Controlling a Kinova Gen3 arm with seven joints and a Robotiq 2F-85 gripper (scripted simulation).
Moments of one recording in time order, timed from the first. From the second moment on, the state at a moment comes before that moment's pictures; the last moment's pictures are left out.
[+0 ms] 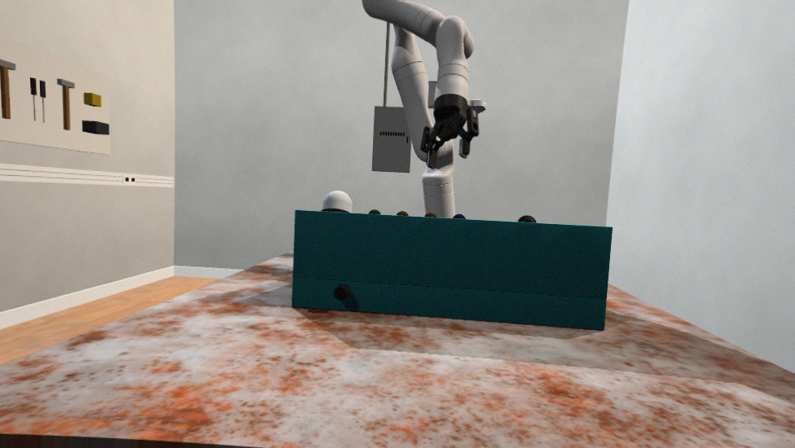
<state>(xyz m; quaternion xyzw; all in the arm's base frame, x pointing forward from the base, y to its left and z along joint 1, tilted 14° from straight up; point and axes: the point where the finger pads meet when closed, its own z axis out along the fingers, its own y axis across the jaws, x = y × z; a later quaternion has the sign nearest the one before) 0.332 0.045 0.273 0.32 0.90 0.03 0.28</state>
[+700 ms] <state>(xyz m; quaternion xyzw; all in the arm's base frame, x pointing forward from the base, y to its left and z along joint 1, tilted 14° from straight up) 0.338 0.091 0.242 0.01 0.96 -0.05 0.29</state>
